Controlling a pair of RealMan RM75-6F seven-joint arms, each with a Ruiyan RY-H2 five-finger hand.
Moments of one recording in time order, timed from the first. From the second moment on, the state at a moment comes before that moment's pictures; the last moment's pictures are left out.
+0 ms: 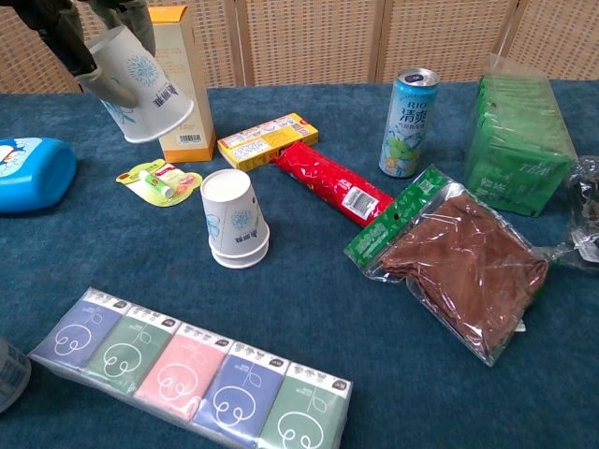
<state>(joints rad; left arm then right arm) -0.83 -1.22 -0.33 -2.21 0.53 1.31 0.83 0.24 -1.32 0.08 -1.22 -1.58 1.52 0.29</state>
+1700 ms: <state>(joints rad) -1.03 -1.52 -0.21 -2.08 0.46 1.47 1.01 0.23 -1.32 0.10 -1.22 -1.57 1.52 0.31</state>
